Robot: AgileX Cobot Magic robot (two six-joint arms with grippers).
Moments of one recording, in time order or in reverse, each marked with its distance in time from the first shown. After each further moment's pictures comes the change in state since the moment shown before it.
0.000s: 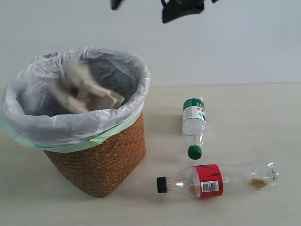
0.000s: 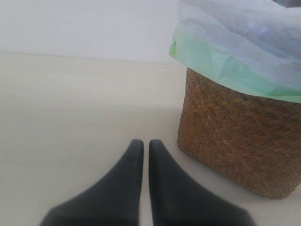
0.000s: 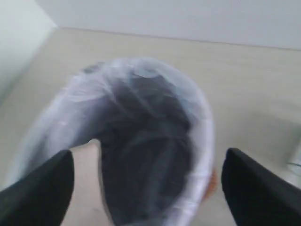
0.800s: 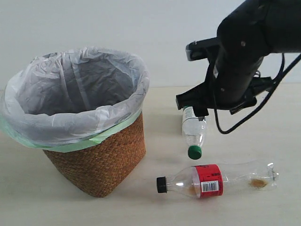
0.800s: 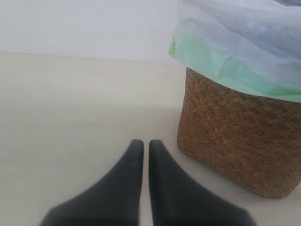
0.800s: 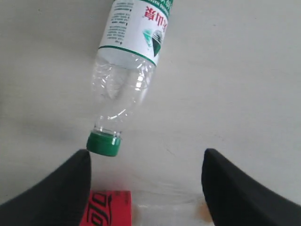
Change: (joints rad) left arm 0.000 0.000 0.000 0.000 0.000 0.000; right arm -0.077 0.074 0.519 -0.478 -0.094 0.246
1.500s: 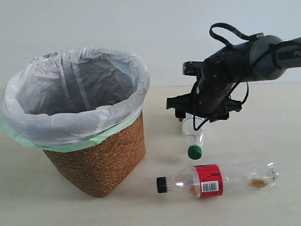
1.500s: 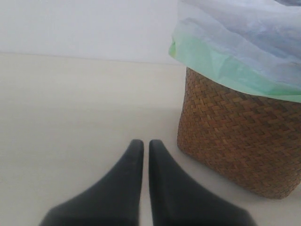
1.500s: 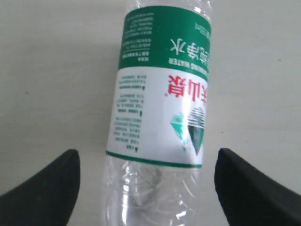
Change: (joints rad) left arm 0.000 0.000 0.000 0.000 0.000 0.000; right arm -0.116 0.333 -0.154 0.094 -0.298 0.077
